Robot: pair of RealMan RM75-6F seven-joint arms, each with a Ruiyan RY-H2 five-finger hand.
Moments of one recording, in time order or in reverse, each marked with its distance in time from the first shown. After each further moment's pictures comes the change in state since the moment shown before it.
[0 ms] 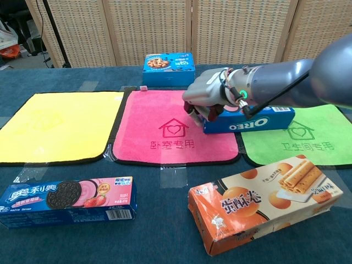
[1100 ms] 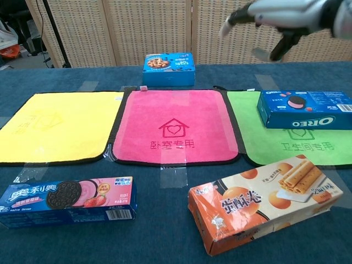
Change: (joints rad) left arm 0.044 -0.002 0.034 -0.015 0.132 0.058 -0.012; right arm -0.318 0.404 0.034 -0.330 -0.516 0.361 0.464
